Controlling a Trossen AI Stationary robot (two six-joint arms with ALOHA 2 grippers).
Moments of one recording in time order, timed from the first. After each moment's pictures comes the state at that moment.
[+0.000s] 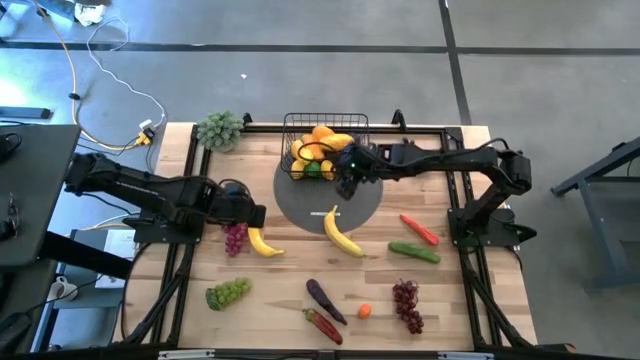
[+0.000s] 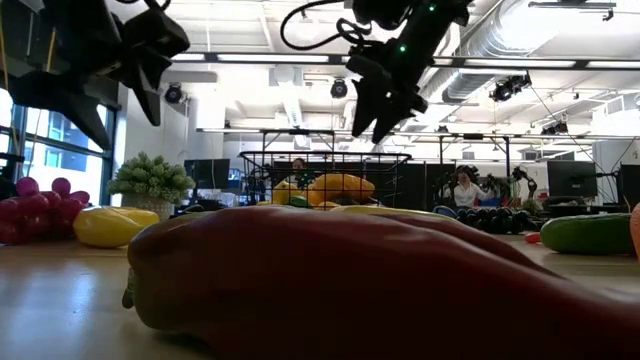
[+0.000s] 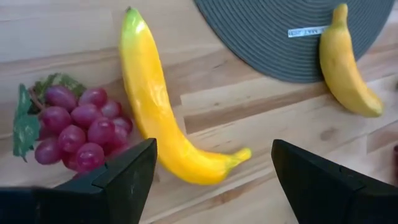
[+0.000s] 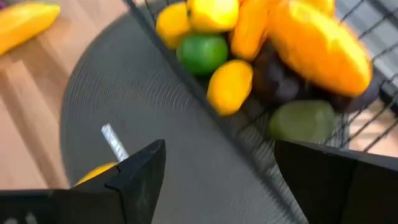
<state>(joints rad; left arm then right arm) -0.07 1.05 0.76 -0.87 -0.18 -1.57 -0.19 1.64 1.29 -0.63 0.24 0.35</state>
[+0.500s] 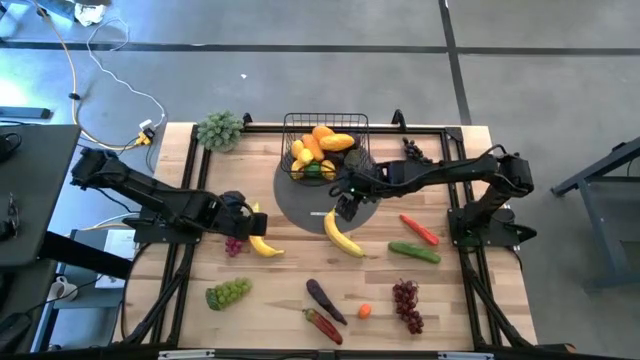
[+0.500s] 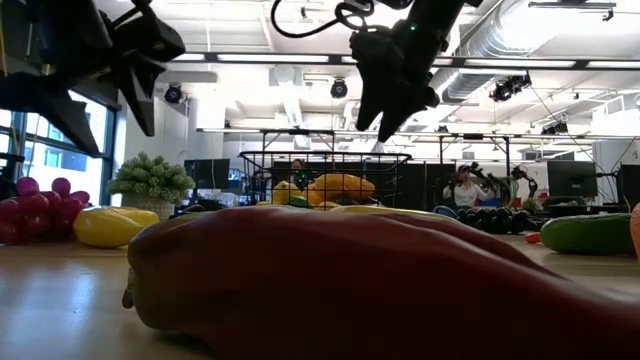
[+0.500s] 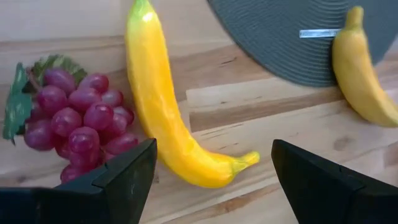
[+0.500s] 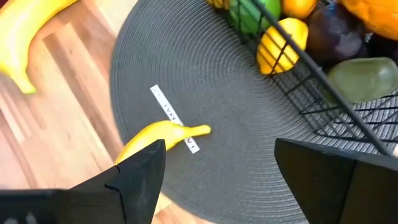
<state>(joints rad) -0.21 1.14 0.76 -0.87 -0.30 -1.75 -0.05 1.64 1.29 -0.71 0.23 0.50</state>
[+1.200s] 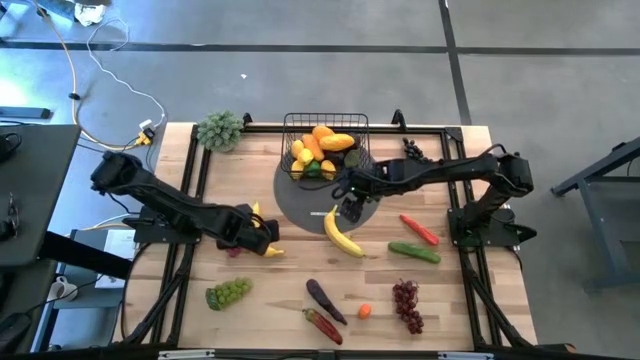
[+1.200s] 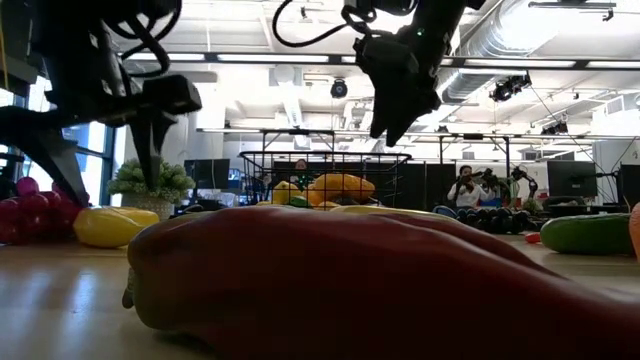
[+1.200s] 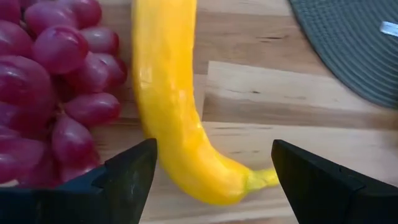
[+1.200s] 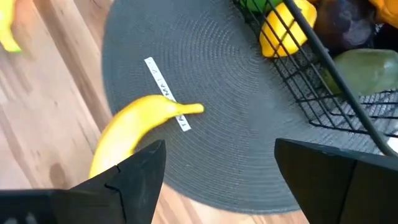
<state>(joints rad) -0.23 1.40 0.76 -0.73 -0.25 -2.02 -0.07 1.64 1.29 -0.77 0.18 0.40</state>
